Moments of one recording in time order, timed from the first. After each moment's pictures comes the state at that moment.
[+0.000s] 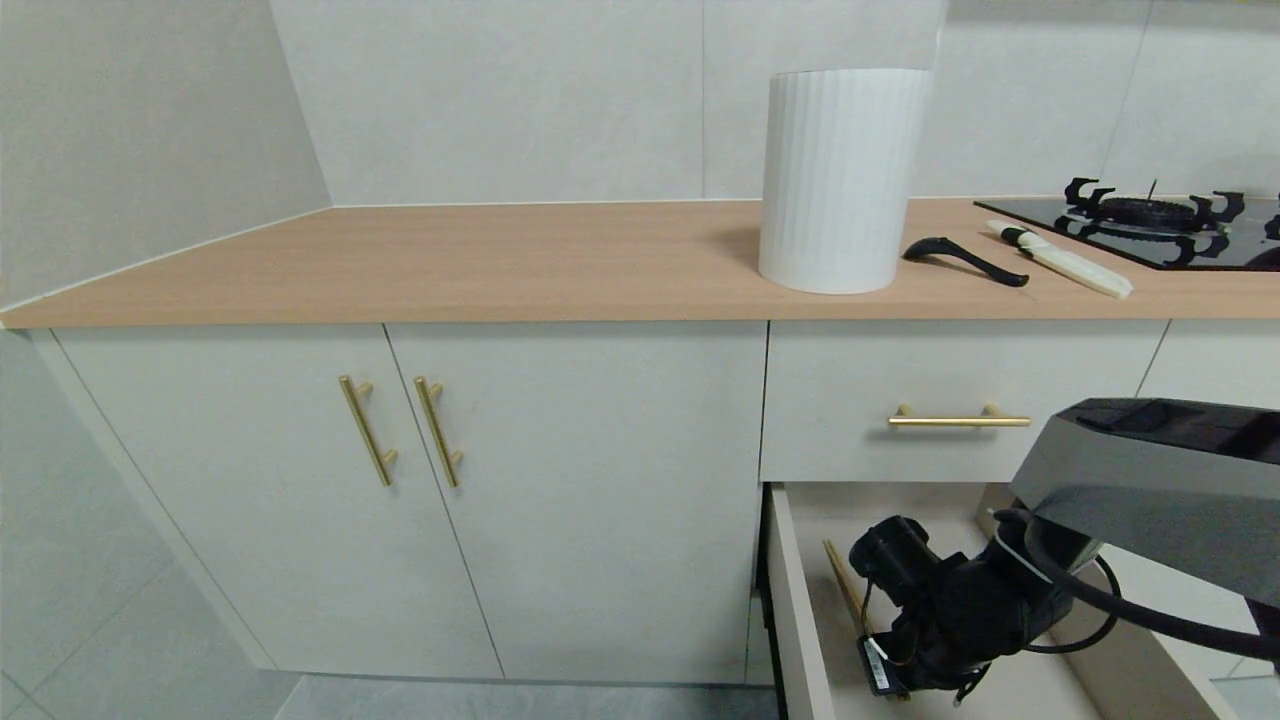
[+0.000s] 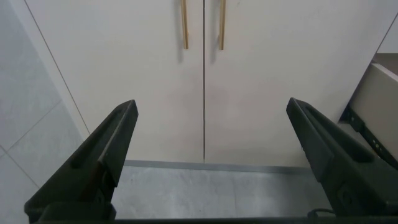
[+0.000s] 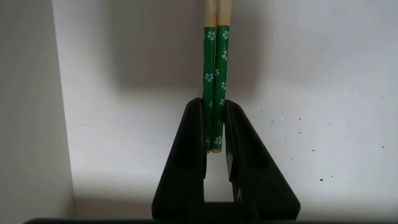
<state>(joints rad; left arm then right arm) 0.01 0.00 0.00 0.00 0.03 0.00 0.46 2.32 -0.87 -0.19 -0.16 0.33</state>
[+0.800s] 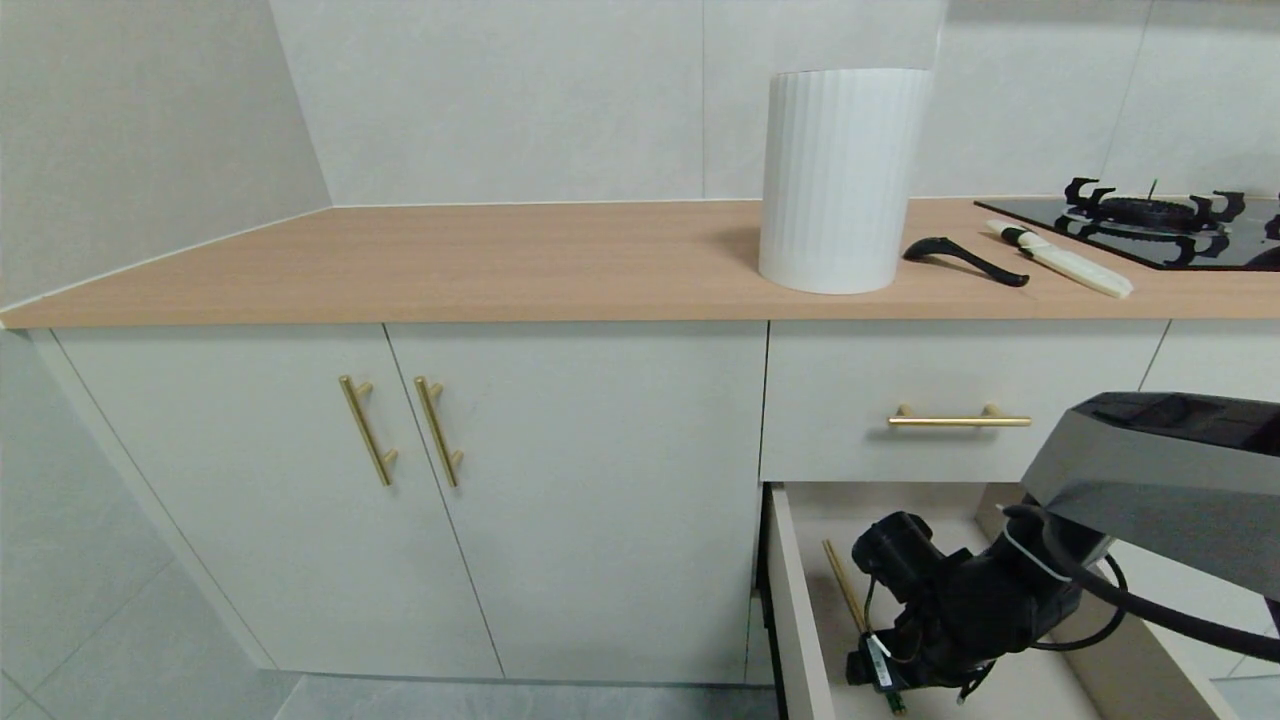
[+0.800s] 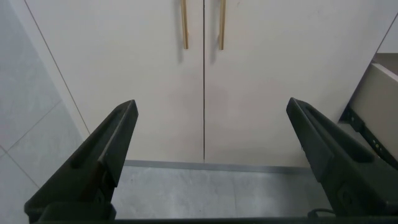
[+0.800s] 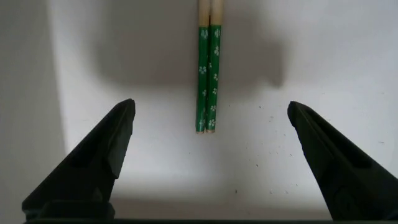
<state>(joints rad) 0.01 0.00 0.00 0.00 0.03 0.00 0.47 2.28 -0.86 -0.18 -0.16 0.34</state>
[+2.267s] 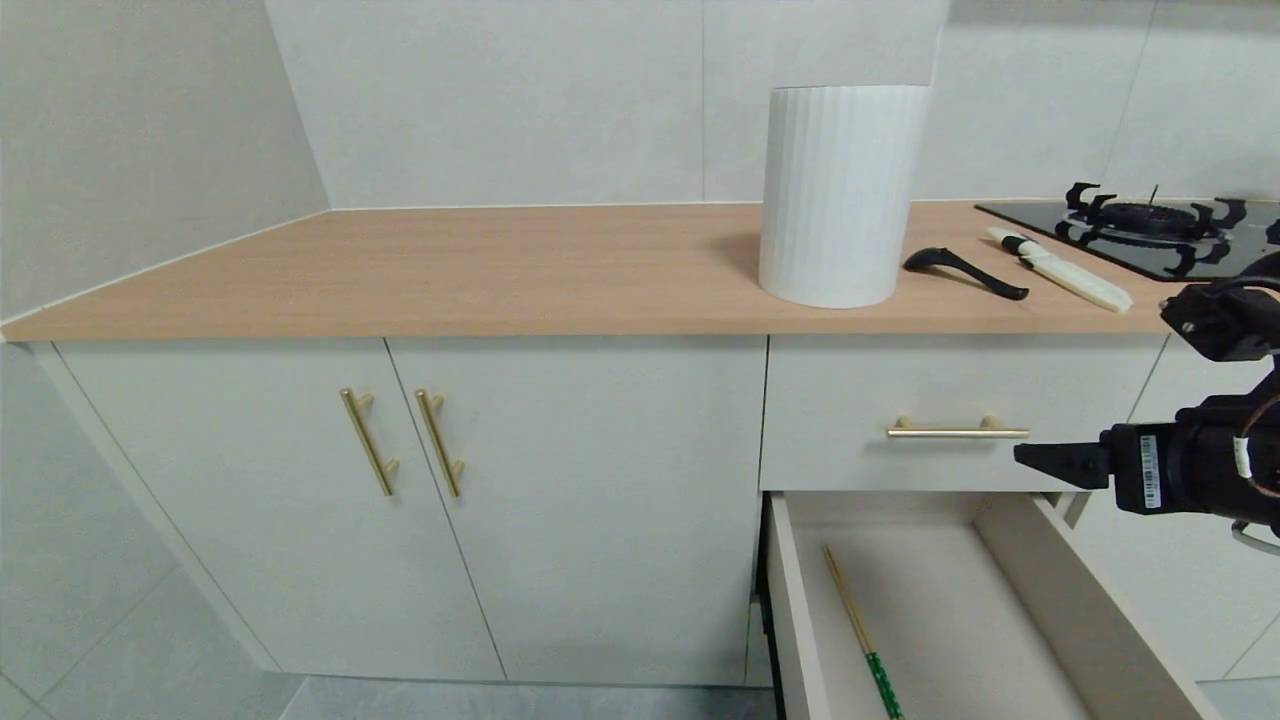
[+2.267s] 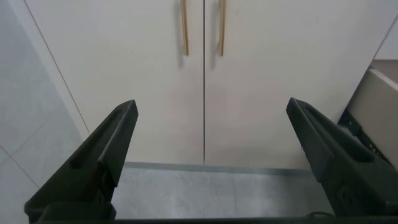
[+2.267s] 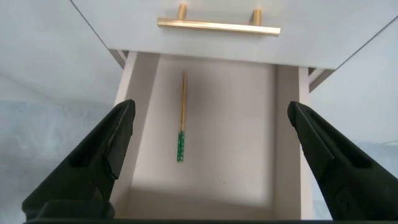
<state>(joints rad) 0.00 0.00 0.00 0.00 0.03 0.00 0.30 1.33 -0.85 0.06 -0.16 0.14</state>
